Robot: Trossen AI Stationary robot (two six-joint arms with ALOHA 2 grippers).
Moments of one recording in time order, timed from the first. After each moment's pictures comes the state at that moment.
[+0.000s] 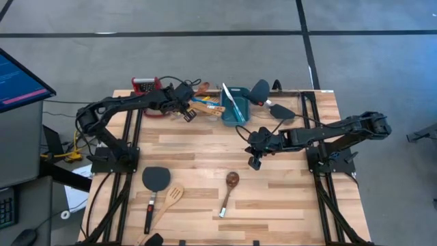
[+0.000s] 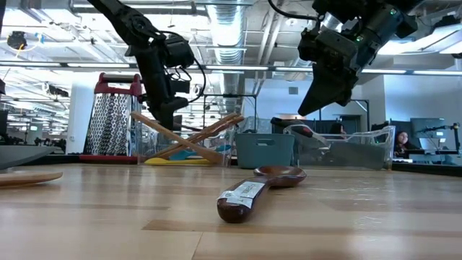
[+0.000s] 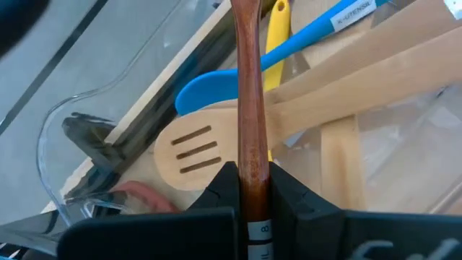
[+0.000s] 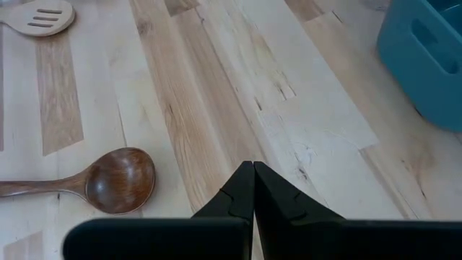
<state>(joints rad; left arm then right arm) 0.59 1.58 1.03 -0.50 -0.36 -0.03 0.06 1.35 0.75 -0.25 0.18 0.41</state>
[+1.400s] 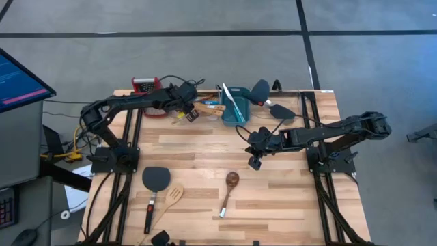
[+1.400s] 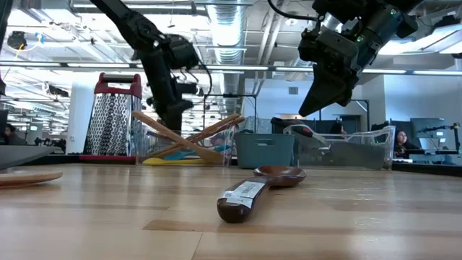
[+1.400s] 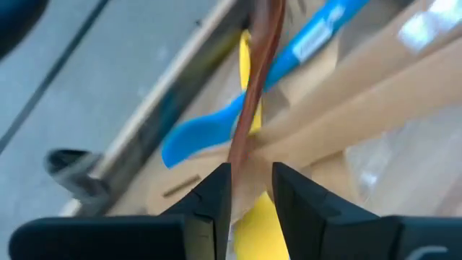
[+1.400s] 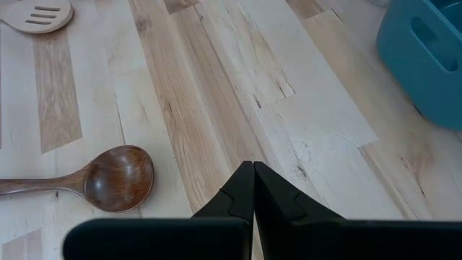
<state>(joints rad) 0.59 1.63 1.06 -0.45 -0.33 0.05 0.06 1.35 0.75 -0.25 0.18 0.41</state>
